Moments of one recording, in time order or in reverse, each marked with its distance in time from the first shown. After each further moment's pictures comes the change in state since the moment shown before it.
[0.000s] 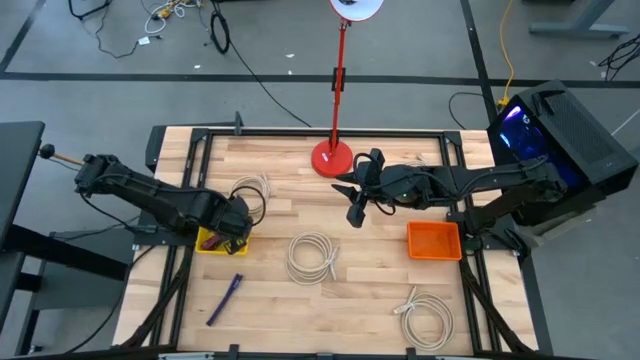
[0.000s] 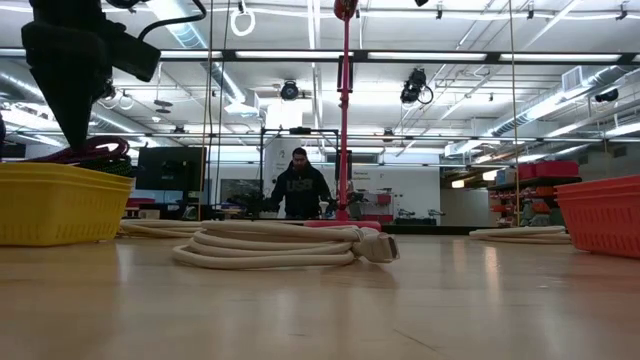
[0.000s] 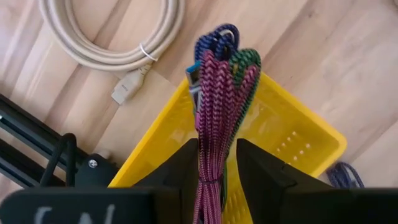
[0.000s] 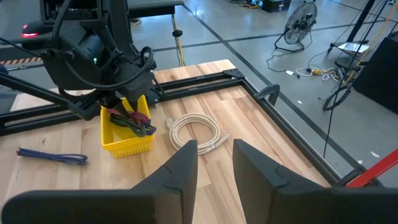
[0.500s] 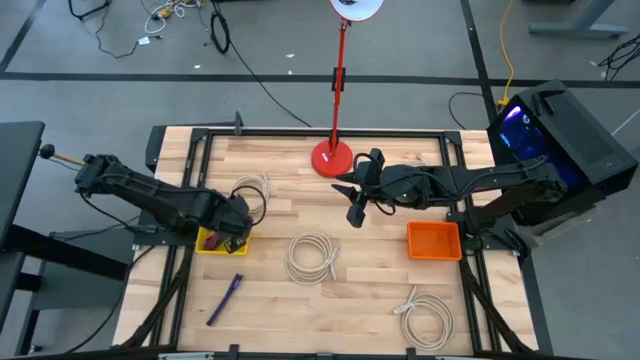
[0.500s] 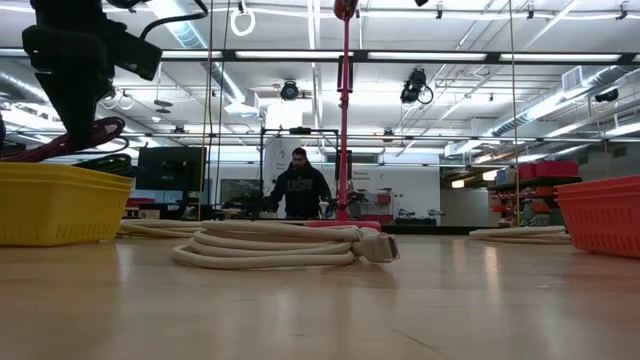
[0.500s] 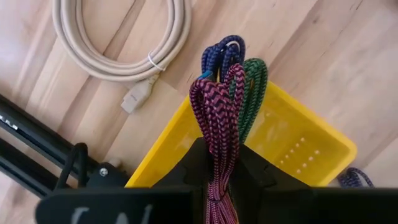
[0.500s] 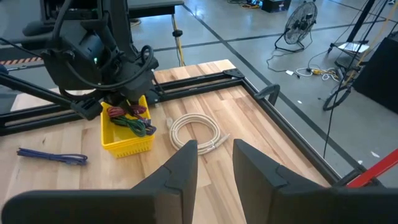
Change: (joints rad) left arm 0.000 0.000 0.000 0.000 -0.034 0.037; right arm 0.000 0.000 0.000 0.000 0.000 0.000
